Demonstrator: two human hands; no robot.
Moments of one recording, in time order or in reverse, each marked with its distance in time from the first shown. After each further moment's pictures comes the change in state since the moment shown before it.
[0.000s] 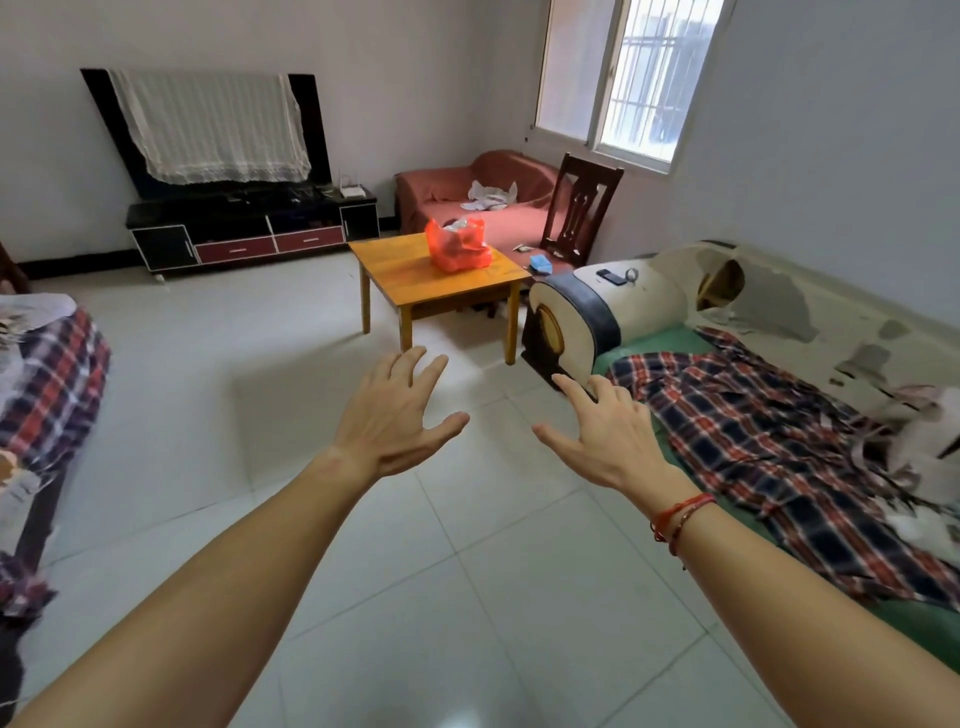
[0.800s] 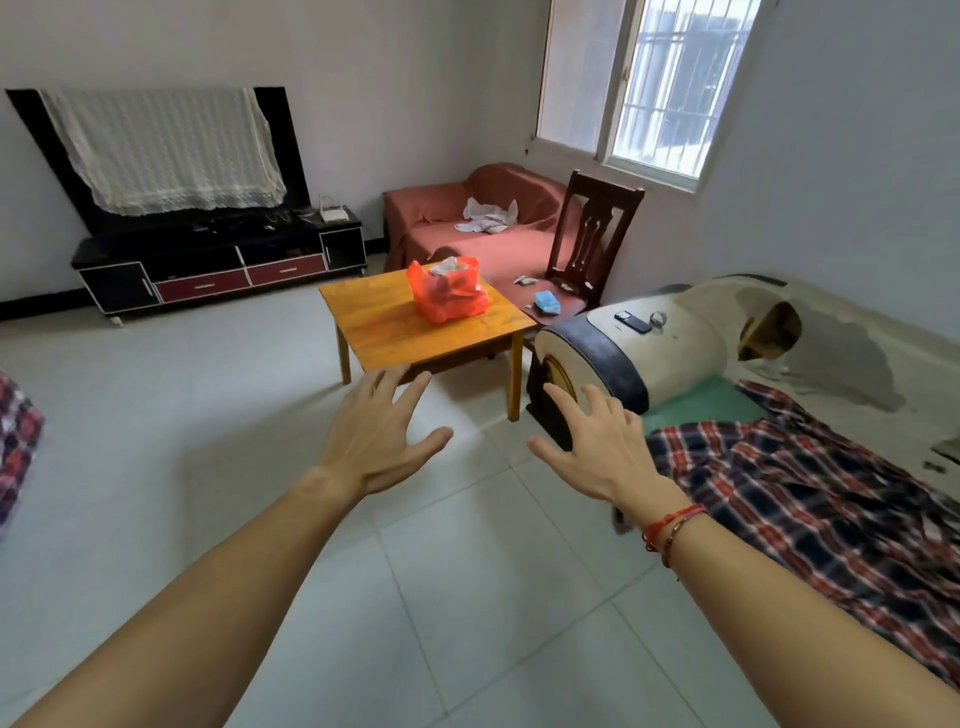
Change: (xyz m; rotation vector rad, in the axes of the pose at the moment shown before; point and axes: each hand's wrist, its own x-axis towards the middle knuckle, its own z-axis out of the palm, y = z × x) left_hand 0.380 -0.126 0.130 0.019 -0.015 -0.054; right_hand 0.410 0.077 0.057 0.016 -0.027 -0.037
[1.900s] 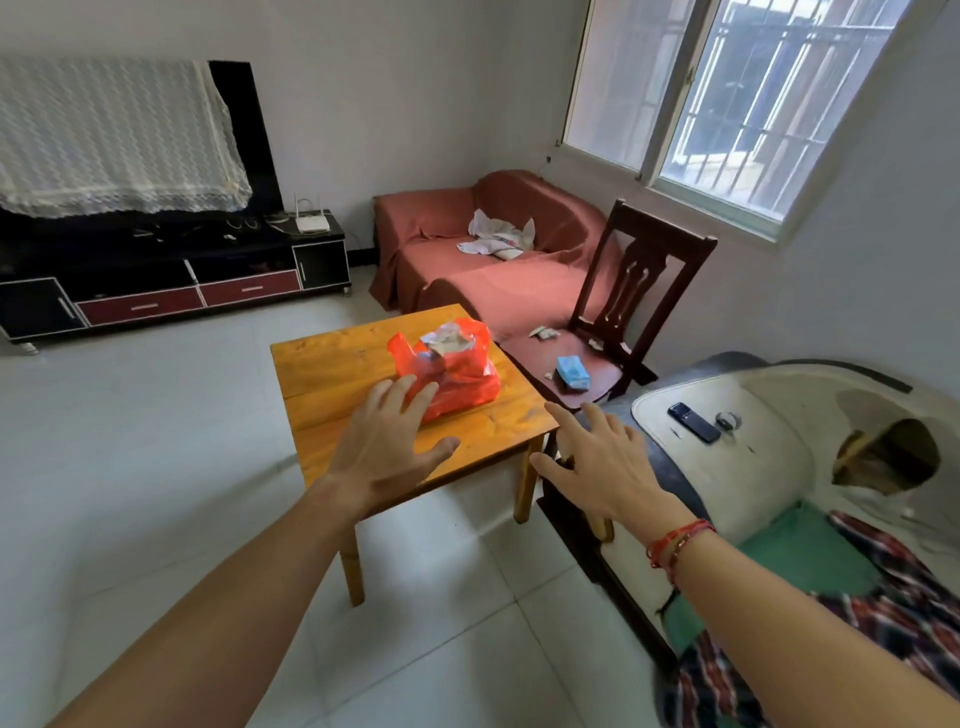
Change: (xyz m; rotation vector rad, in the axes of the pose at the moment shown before) left_hand 0.507 -0.190 0.181 -0.060 -0.089 -0.074; right_hand 0.555 0.063 0.080 -0.035 -0.101 -0.003
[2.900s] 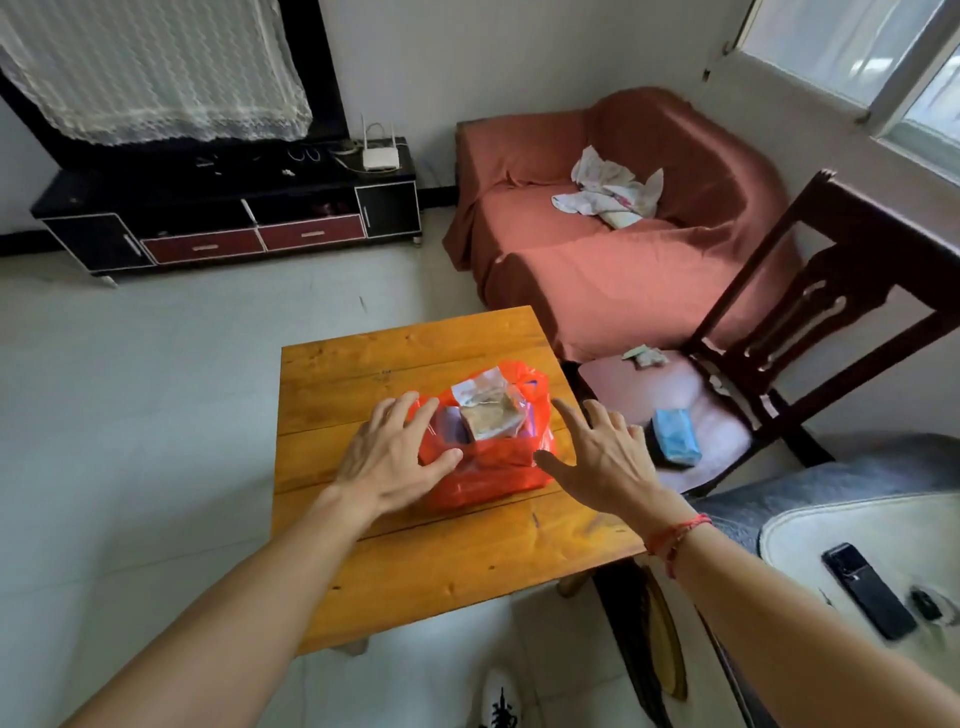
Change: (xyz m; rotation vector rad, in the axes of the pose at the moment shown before) left_hand 0.357 -0.108 0.130 -0.054 -0.228 -0.334; right_hand 0.468 0.063 0.091 0.010 -0.166 -0.230
